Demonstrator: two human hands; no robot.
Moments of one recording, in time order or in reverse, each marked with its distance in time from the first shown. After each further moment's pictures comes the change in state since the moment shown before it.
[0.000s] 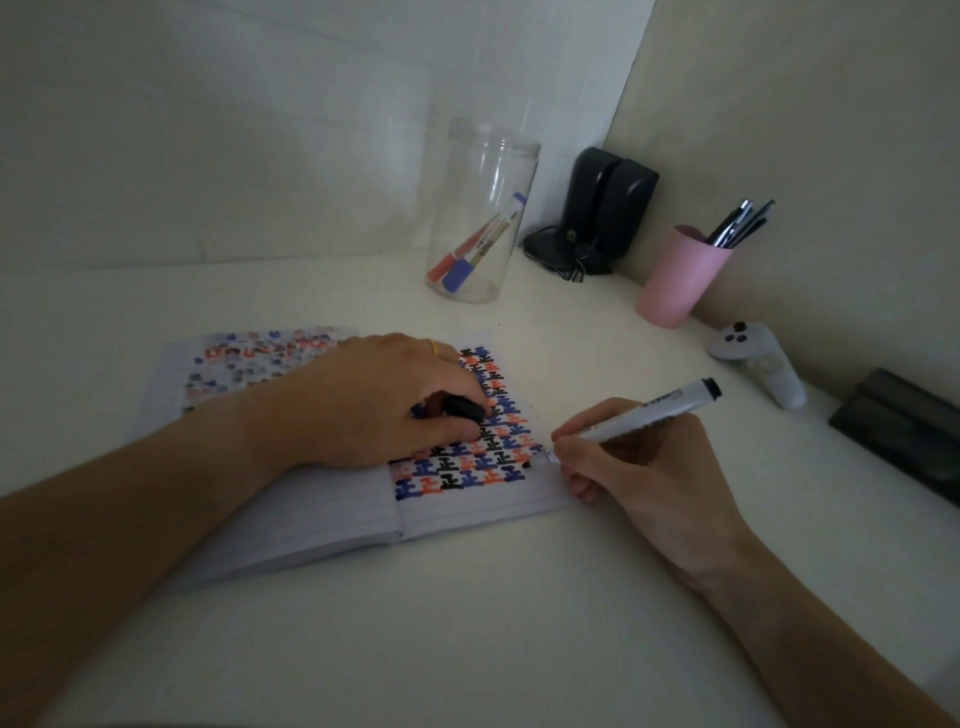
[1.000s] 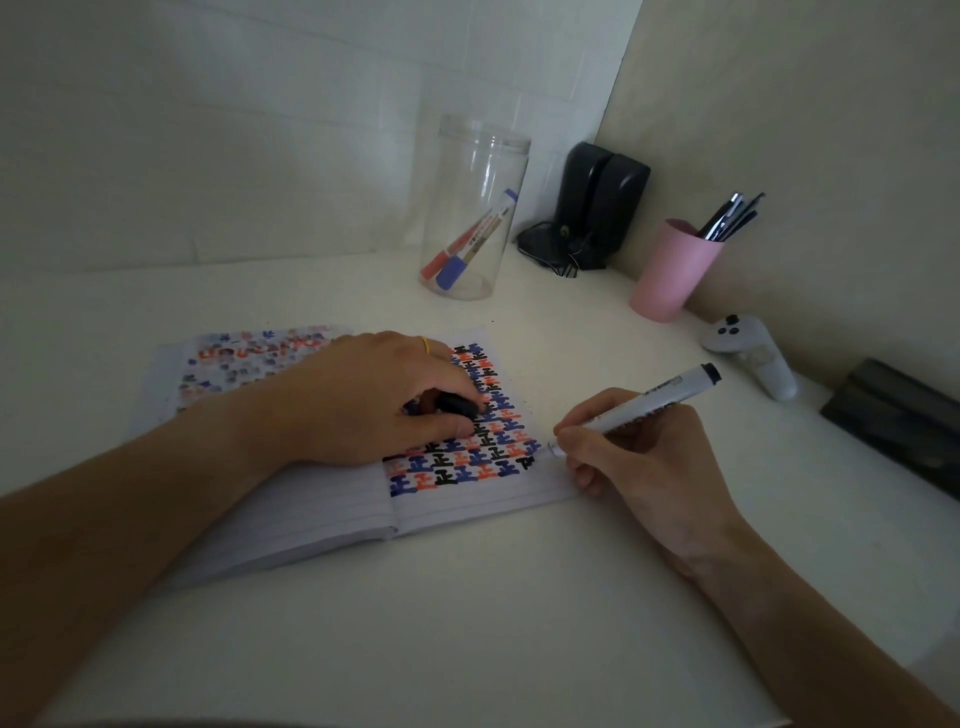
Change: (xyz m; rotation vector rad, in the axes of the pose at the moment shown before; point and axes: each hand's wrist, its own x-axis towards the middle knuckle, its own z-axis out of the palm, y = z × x) left_hand -0.001 0.000 -0.001 0.001 -0.011 0.004; right_hand 0.000 0.001 -0.003 -0.003 0.032 0.004
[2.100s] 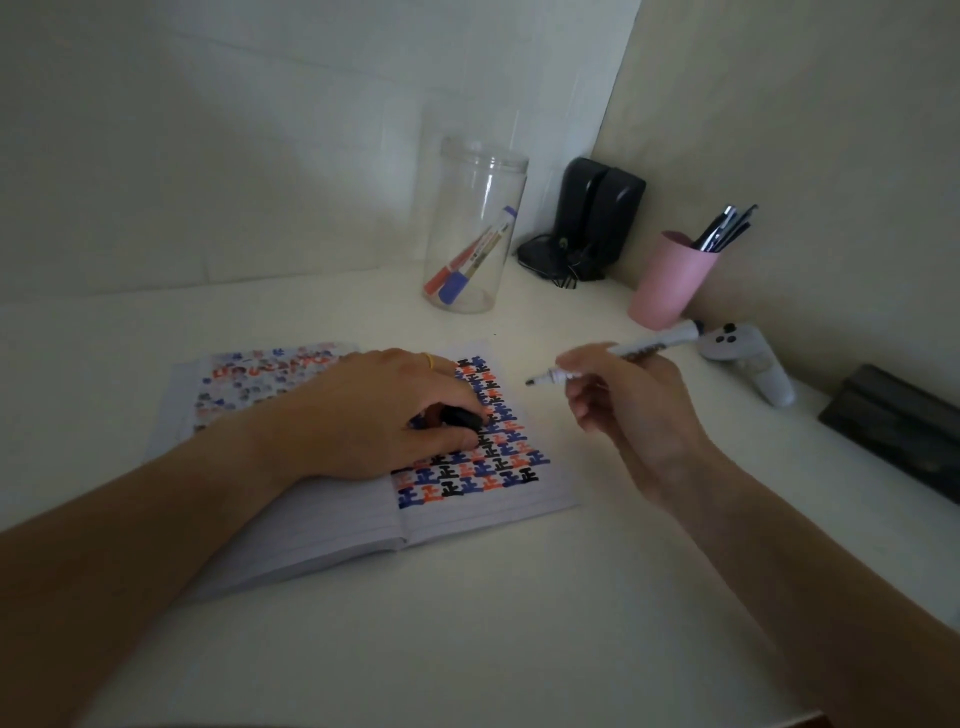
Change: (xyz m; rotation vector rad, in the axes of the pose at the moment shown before) left_hand 0.000 0.003 -0.002 0.018 -0.003 -0.017; right_hand 0.049 -0.017 0.008 0.224 0.131 0.216
